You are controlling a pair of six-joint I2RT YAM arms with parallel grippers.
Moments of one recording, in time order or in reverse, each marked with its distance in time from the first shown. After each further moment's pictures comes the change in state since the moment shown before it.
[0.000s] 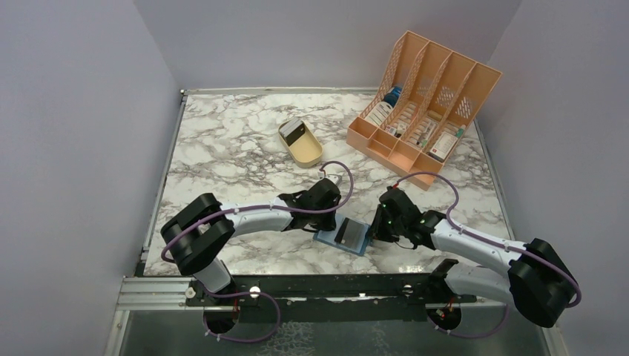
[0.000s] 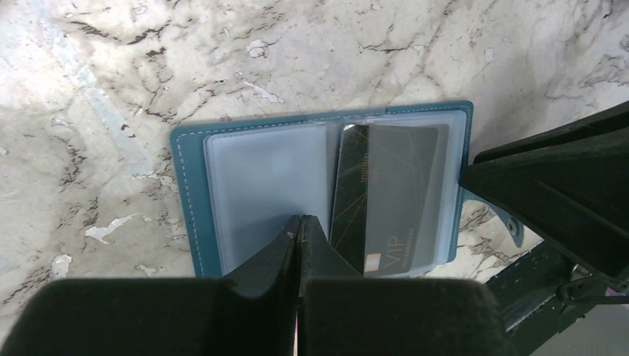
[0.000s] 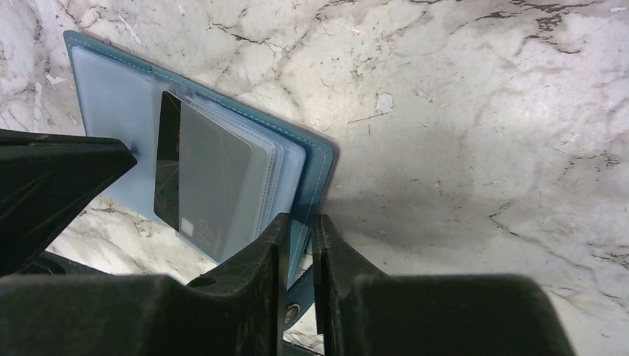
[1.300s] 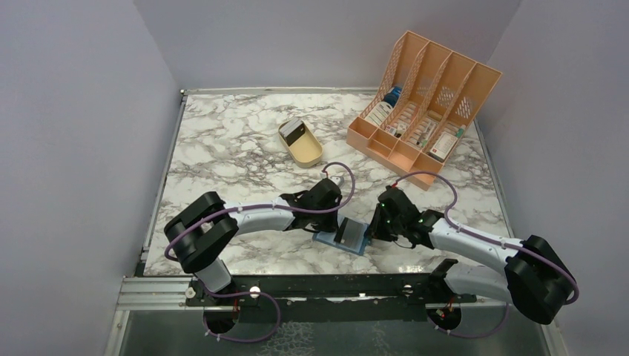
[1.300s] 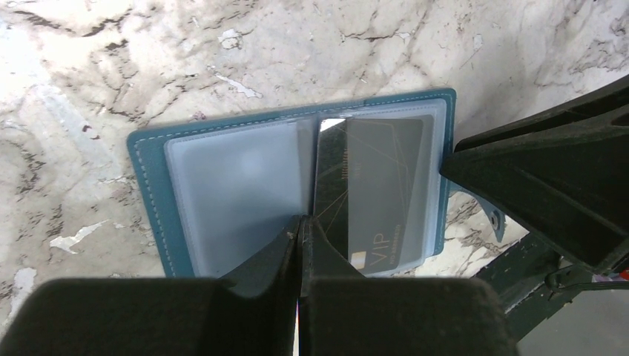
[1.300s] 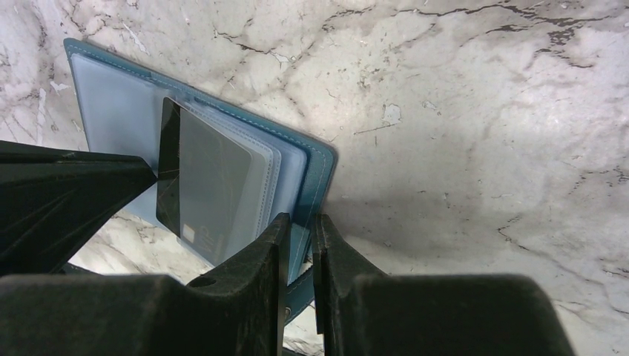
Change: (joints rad) left arm 0.000 0.022 0.005 0.018 0.060 -0.005; right arm 0.000 0.026 0.000 0.034 0.000 0.001
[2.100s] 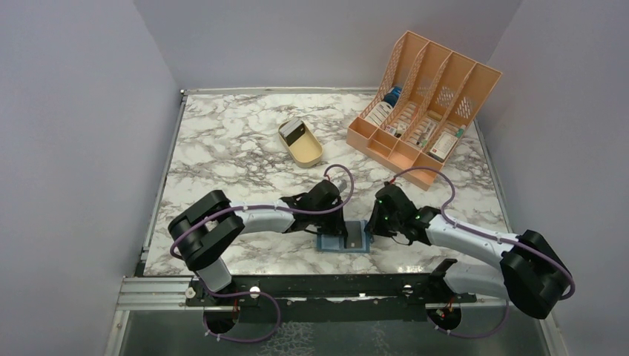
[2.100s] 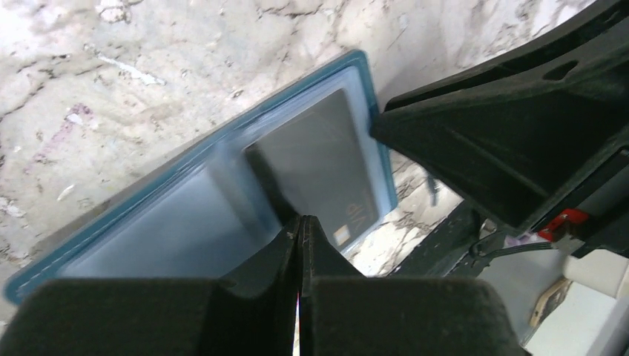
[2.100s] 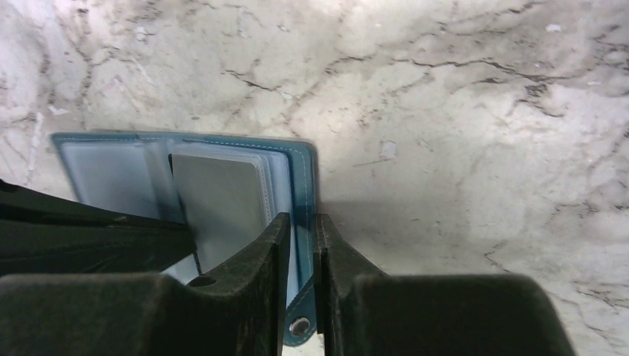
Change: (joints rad) left arm 0.006 0.032 -0.047 0.152 0.181 -0.117; right arm 0.000 0.039 0.028 0.015 0.043 -0.034
